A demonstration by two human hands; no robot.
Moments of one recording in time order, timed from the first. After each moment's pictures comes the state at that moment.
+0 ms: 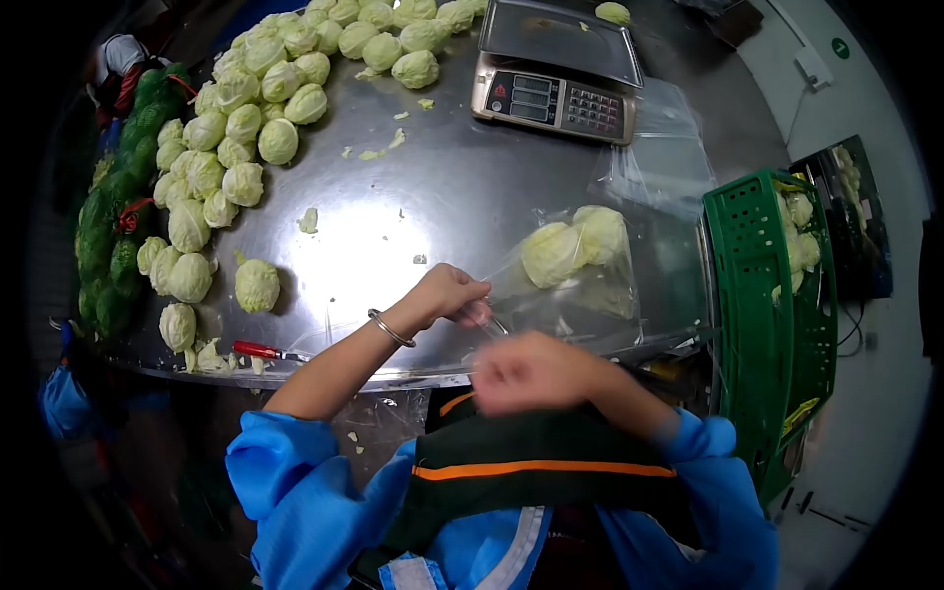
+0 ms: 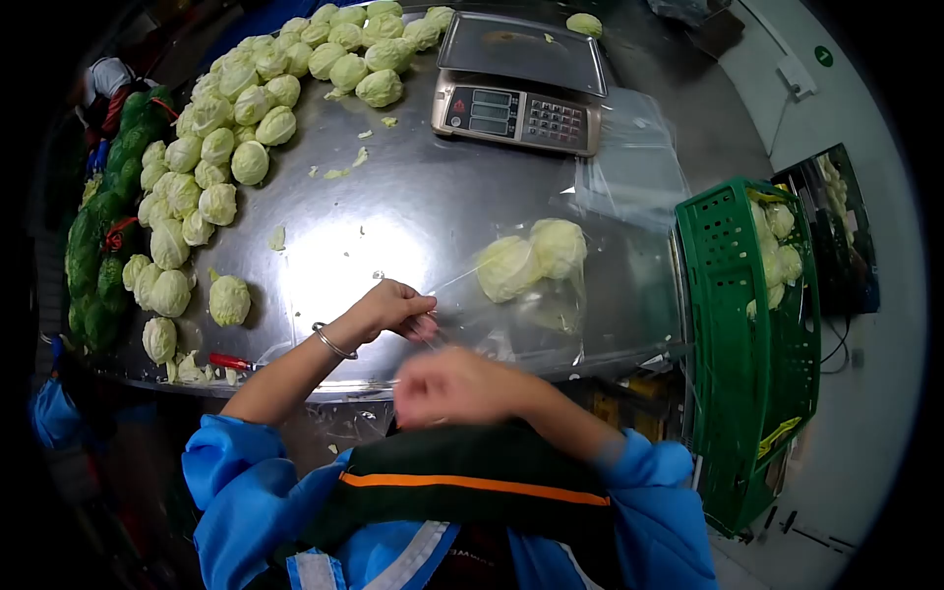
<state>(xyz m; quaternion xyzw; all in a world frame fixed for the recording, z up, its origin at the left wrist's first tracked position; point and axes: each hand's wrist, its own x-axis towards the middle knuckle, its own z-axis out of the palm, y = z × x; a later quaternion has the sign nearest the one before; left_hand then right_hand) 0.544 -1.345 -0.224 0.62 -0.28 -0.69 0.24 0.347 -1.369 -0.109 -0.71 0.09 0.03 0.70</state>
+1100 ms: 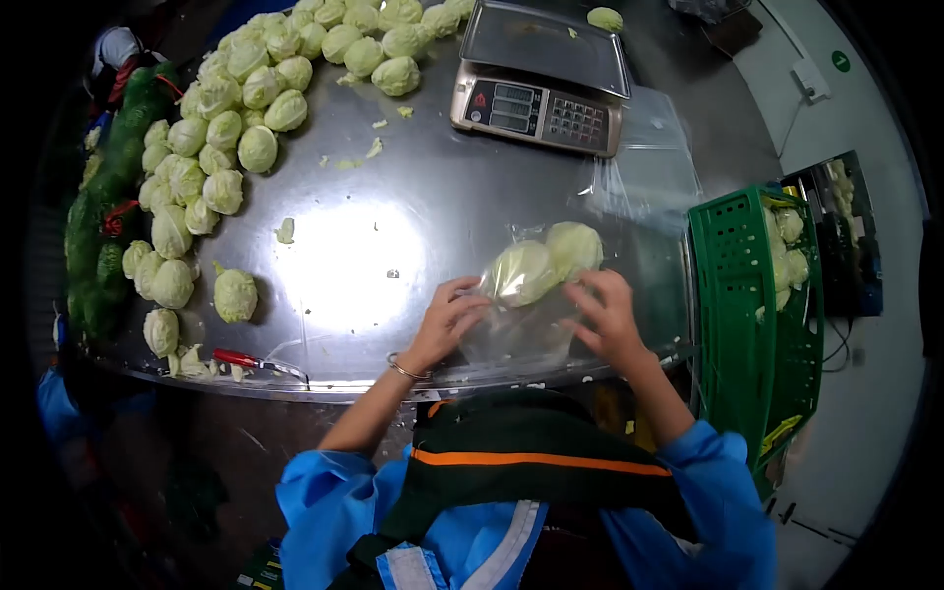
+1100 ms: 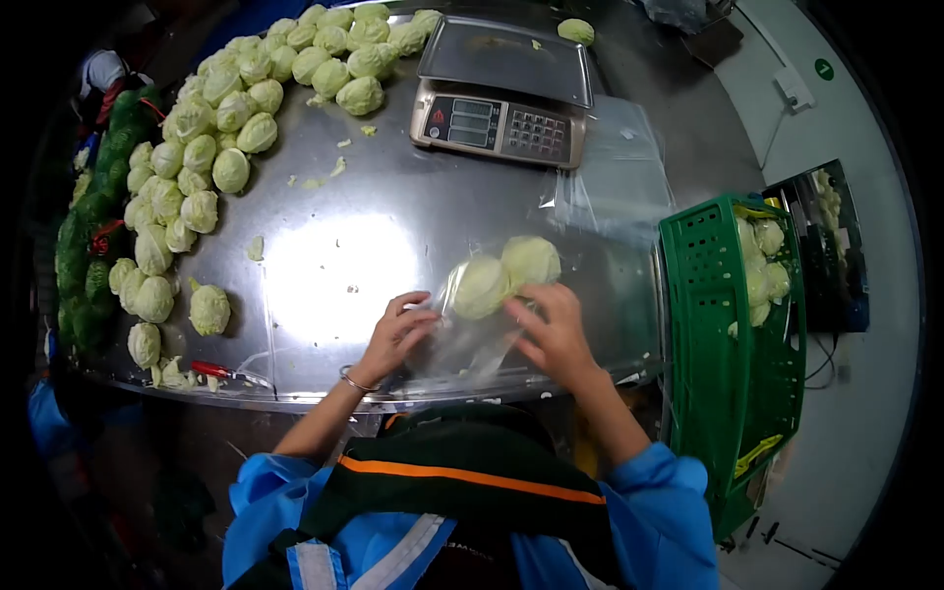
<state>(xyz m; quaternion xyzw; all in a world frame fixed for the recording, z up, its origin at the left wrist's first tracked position) 0.492 -1.328 -0.292 0.55 -0.54 -0.40 0.49 0.247 -1.452 -0.169 -0.95 0.21 -0.19 0.12</state>
